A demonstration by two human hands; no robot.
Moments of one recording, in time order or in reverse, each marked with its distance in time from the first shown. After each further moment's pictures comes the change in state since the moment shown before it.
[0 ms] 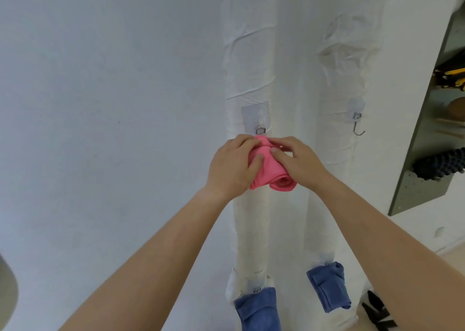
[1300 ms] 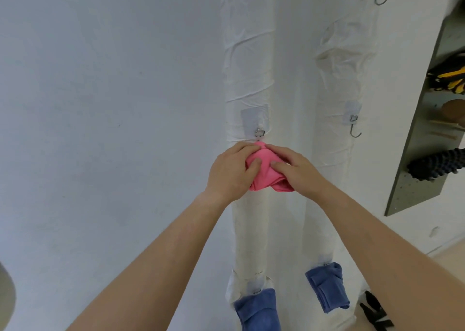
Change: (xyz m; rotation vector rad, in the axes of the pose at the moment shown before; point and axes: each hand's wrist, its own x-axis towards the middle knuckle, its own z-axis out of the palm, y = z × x) left_hand -0.004 -0.001 -0.002 -0.130 -0.060 -0.069; right_hand -0.015 -0.003 0.002 0.187 -0.102 0.104
